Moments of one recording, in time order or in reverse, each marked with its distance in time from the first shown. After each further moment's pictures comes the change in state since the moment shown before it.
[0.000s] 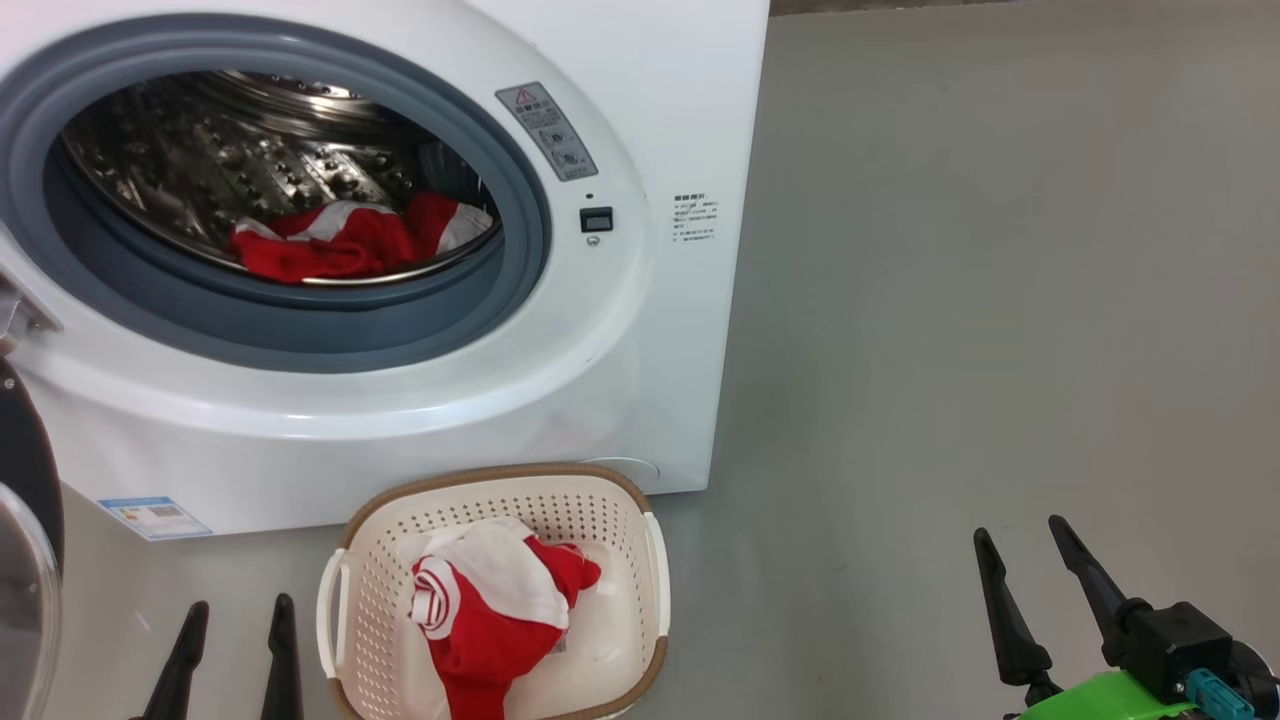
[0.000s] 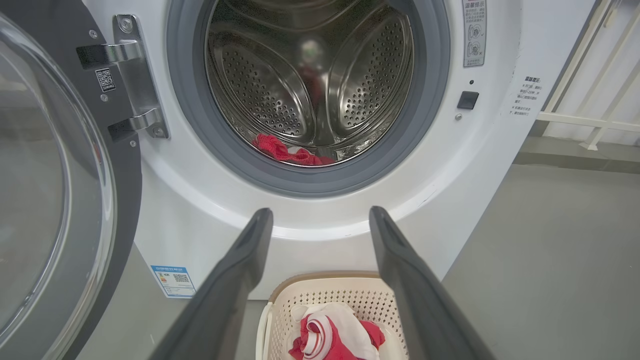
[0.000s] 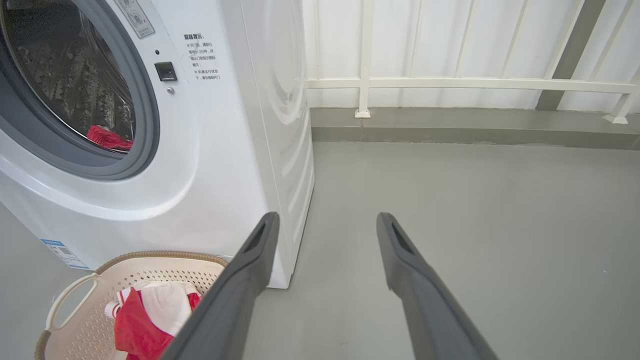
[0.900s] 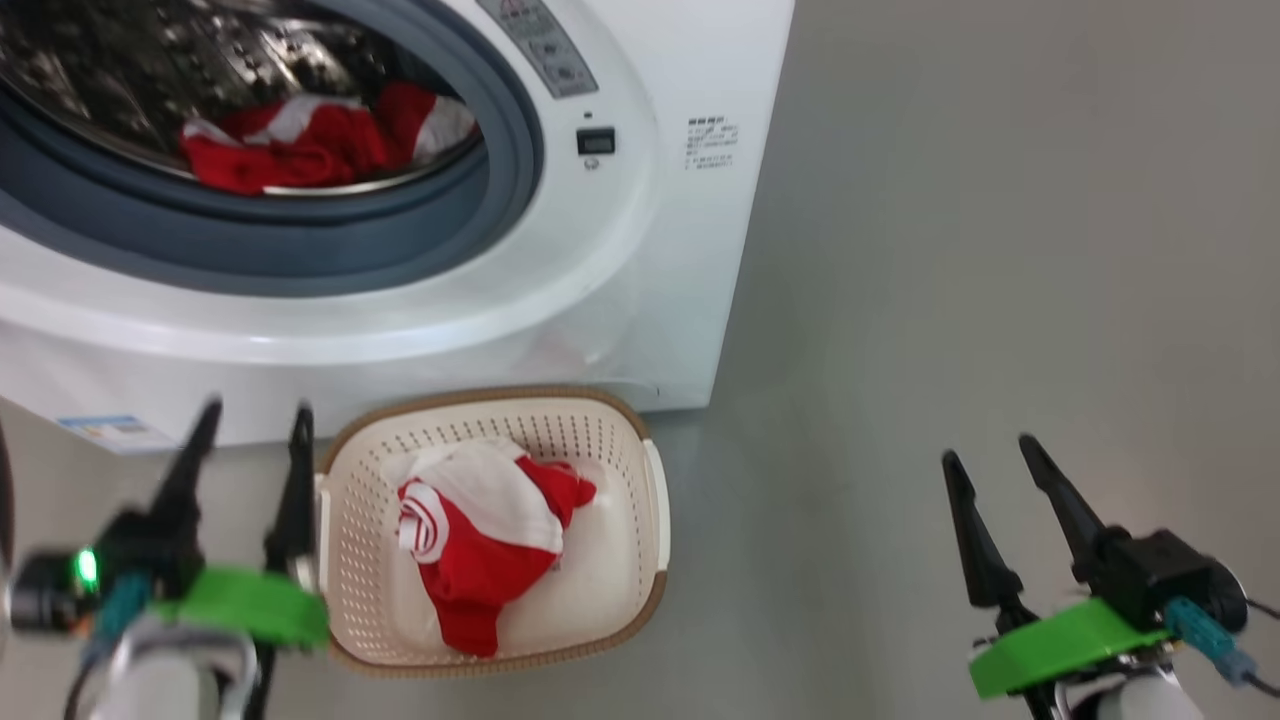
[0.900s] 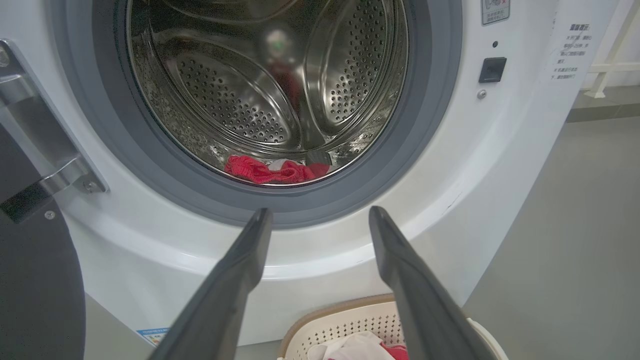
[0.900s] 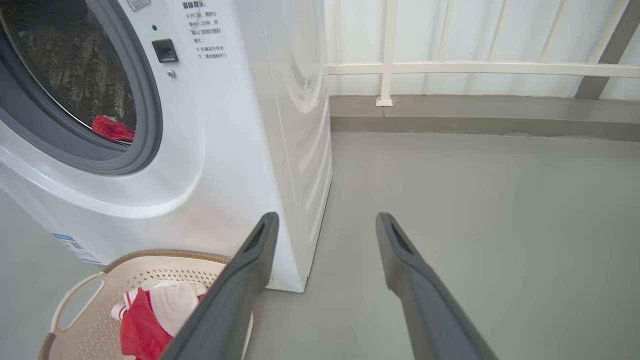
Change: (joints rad) left arm -0.382 0.060 -0.080 0.224 0.133 0.002 0.000; right arm -0.115 0.001 0.044 -0.010 0.010 0.000 0.000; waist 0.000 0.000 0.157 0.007
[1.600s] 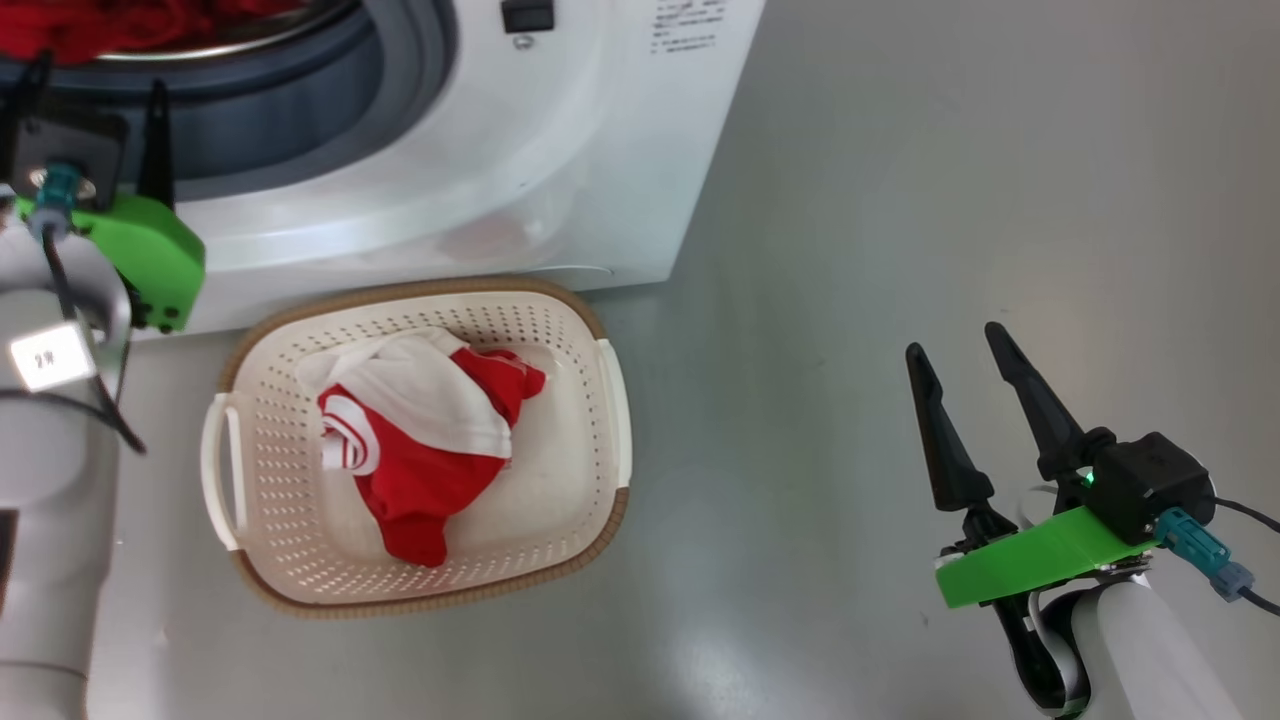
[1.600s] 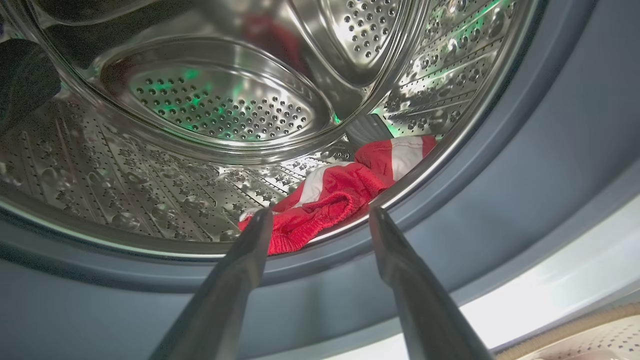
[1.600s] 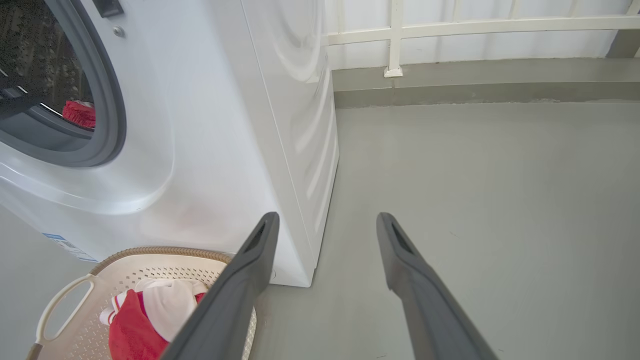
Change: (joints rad) left arm -0.736 0.155 -0.172 0.563 0.262 0.089 0.098; right arm -0.165 -0.003 0.069 -0.014 0.065 0.000 0.000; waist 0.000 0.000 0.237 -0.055
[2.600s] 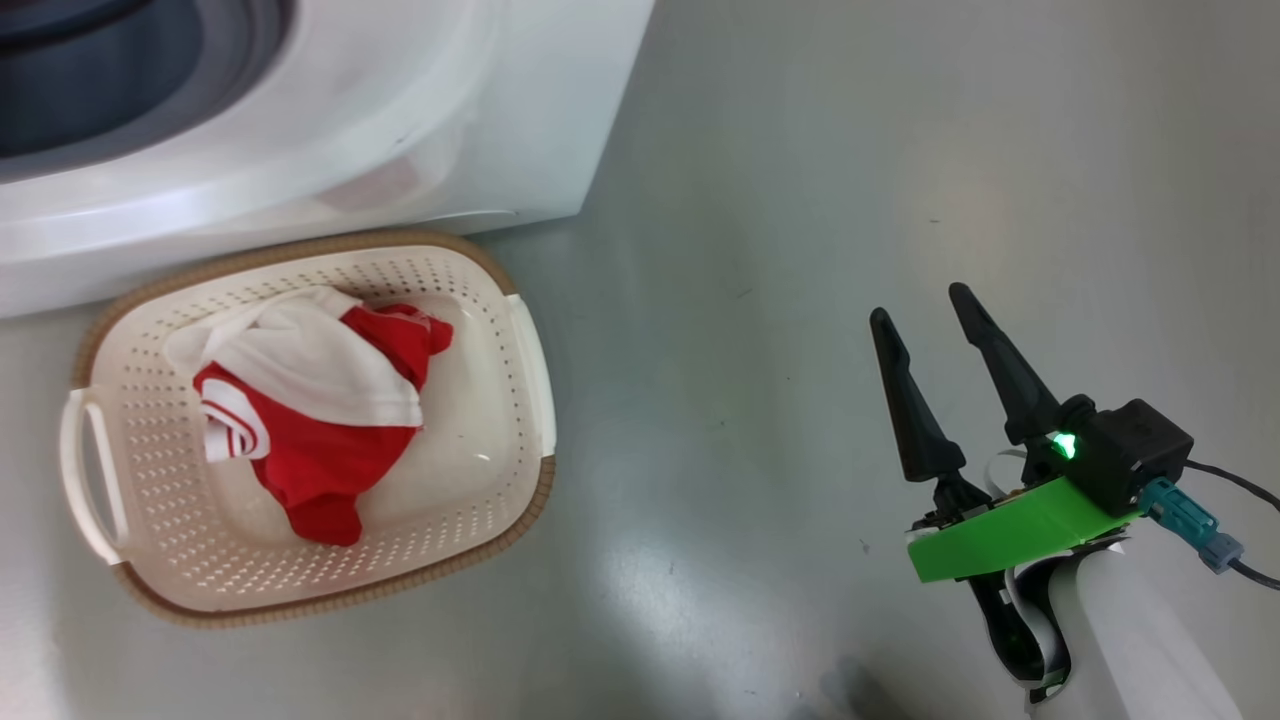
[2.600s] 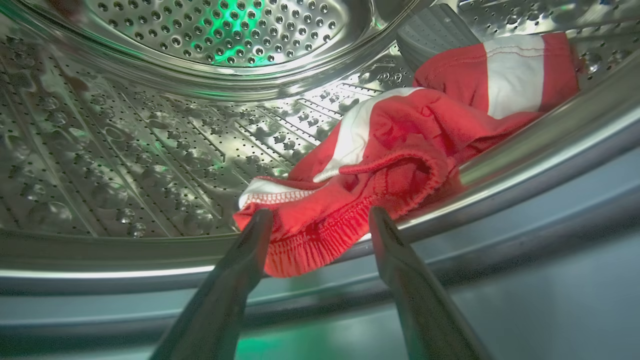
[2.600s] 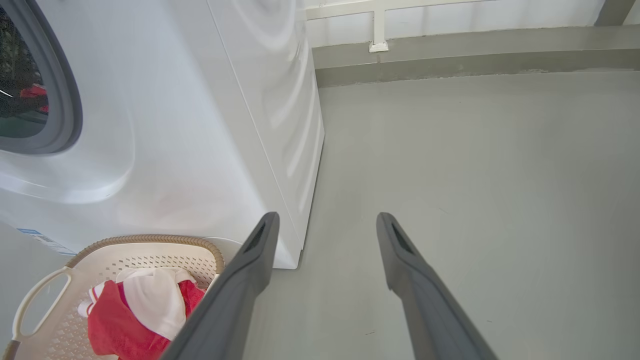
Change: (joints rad) left arm -0.346 0.117 -0.075 0.369 0.053 0.092 0.115; right arm -0.059 -0.002 0.062 -0.021 0.053 0.000 0.000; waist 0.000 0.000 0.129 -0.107
